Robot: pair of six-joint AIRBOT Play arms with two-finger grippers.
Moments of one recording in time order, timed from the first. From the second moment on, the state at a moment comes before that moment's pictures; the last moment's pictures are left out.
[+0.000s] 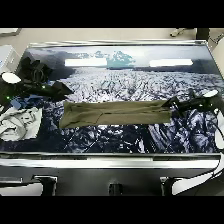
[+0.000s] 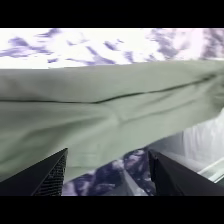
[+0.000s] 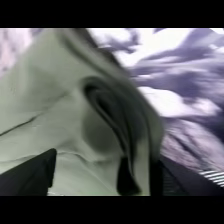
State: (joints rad) left arm 0.06 -1.51 1.40 0.77 -1.25 -1.42; right arm -0.39 -1.81 1.35 -0.89 1.28 1.47
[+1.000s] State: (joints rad) left arm -0.68 -1.90 1.42 0.23 -0.51 -1.56; right arm -0.31 -1.23 1.39 -0.64 1.45 1.45
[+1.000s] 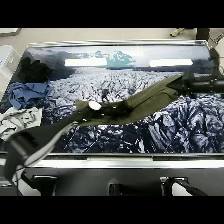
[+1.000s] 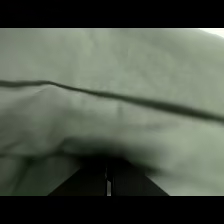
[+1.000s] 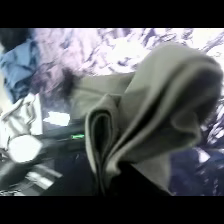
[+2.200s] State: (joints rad) left arm -0.19 -1.66 1.87 0.79 -1.04 -1.57; right arm 0.20 -1.54 1.38 -0.65 1.08 1.53
